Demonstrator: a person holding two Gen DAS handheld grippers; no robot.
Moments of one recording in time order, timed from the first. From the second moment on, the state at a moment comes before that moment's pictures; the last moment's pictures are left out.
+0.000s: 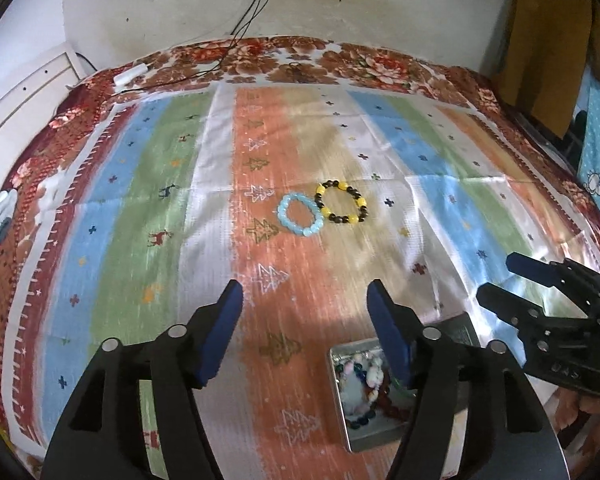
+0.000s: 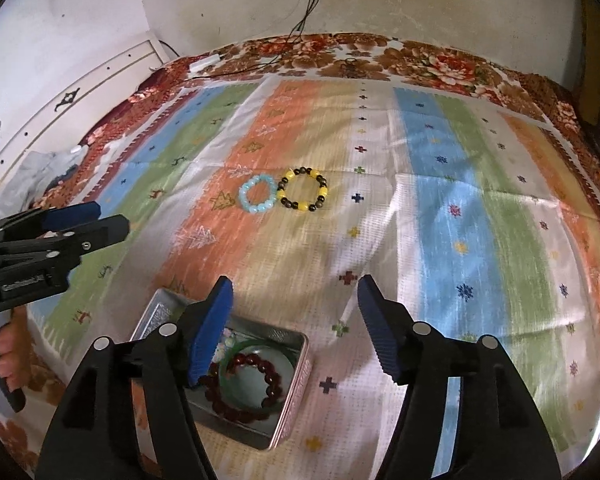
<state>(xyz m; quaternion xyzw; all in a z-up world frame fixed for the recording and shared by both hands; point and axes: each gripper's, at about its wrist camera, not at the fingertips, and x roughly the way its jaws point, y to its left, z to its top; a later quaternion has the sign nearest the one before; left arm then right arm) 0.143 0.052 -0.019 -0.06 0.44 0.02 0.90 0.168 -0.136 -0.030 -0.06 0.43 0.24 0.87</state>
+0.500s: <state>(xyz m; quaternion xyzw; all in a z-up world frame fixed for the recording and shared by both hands) 0.178 0.071 -0.024 -0.08 0.43 0.03 0.90 0.204 -0.129 -0.034 -0.04 0.43 0.22 0.88</state>
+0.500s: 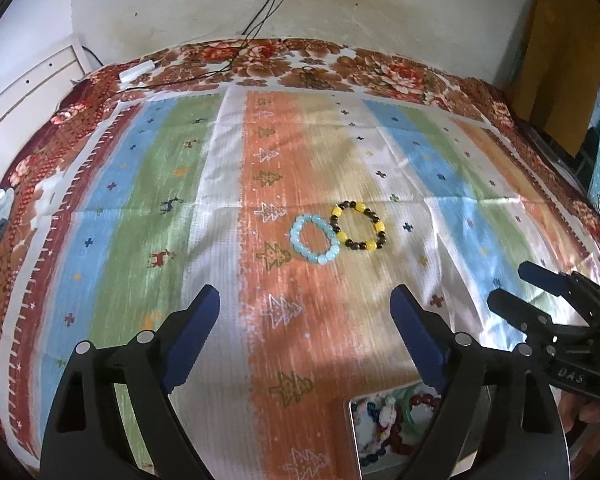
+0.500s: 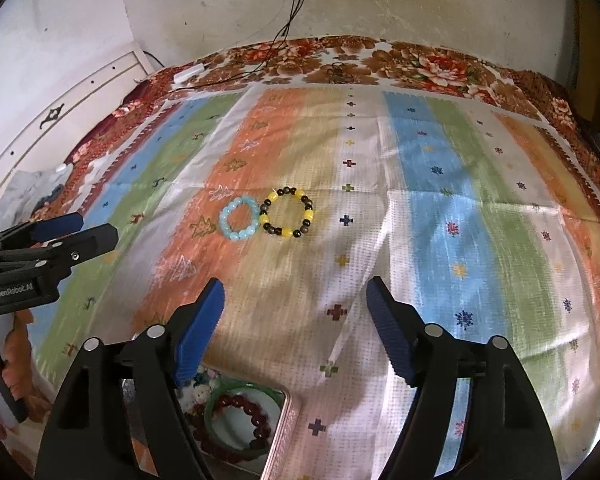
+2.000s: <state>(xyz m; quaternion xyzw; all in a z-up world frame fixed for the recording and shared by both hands) 0.283 0.101 -0.096 -0.08 0.50 0.04 0.86 0.318 -0.089 -0.090 -0.03 0.49 0.19 0.85</state>
